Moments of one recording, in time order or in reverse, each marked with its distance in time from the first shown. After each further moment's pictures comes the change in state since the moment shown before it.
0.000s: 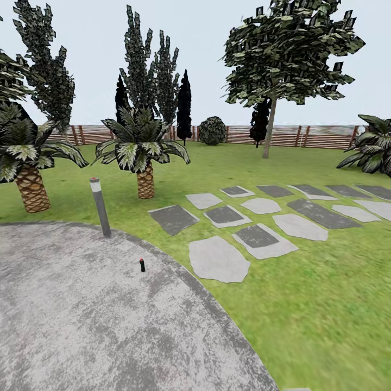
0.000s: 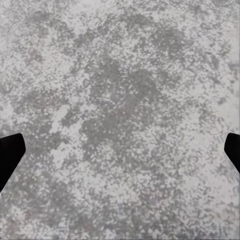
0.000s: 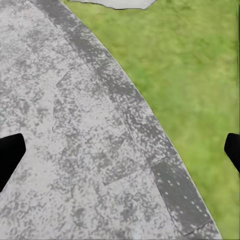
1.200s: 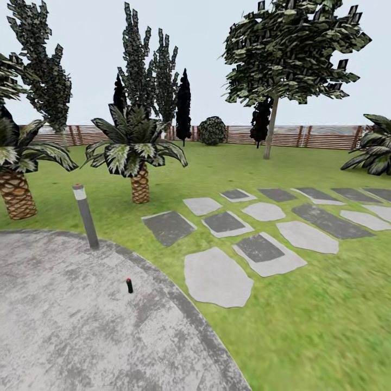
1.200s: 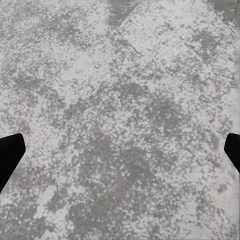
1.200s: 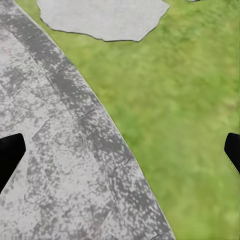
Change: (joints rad) left arm 0.003 0.017 0.006 -0.031 0.002 -0.003 0.011; right arm -0.013 -0.007 0.004 0.046 0.006 -0.029 0.001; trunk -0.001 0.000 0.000
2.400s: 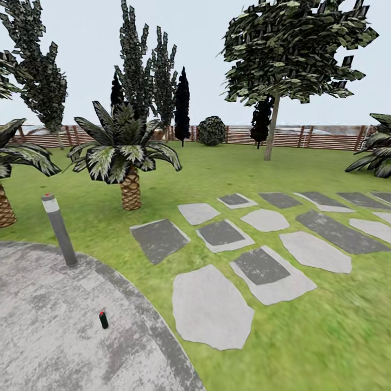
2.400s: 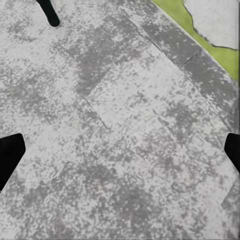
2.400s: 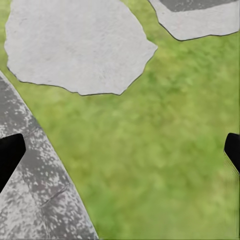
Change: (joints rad) left arm 0.000 -0.001 0.000 0.000 0.001 0.000 0.003; right arm 0.000 0.003 -0.003 -0.001 -0.003 0.001 -0.001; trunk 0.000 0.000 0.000
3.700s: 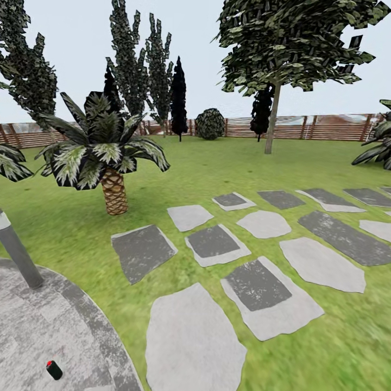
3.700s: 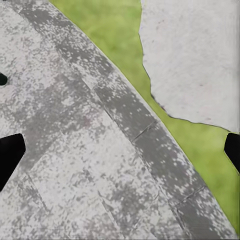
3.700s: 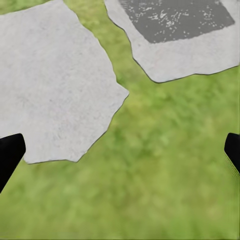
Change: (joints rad) left arm 0.000 0.000 0.000 0.002 0.032 0.000 -0.003; right arm 0.000 0.000 0.002 0.001 0.001 0.000 0.001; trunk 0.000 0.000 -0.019
